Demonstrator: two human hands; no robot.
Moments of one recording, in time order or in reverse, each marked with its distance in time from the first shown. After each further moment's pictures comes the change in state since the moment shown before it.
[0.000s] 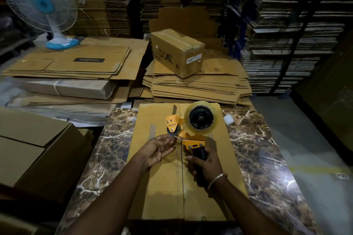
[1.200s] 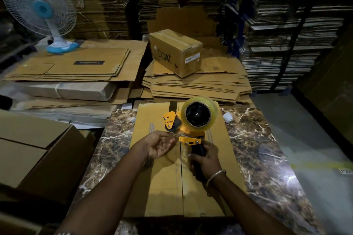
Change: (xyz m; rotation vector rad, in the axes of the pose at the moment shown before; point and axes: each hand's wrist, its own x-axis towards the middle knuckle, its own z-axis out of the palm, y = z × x) left_hand 0.020 0.021 0.006 0.054 -0.046 -0.367; right_hand 0.009 0.006 -0.004 -0.028 0.020 0.042
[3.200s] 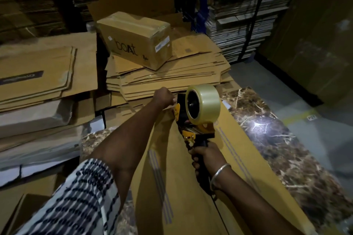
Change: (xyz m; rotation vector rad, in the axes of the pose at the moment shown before) left_hand 0.154 0.197 0.069 1.574 0.399 0.643; right_hand 0.079 -0.046 0.085 0.132 0.317 0.324
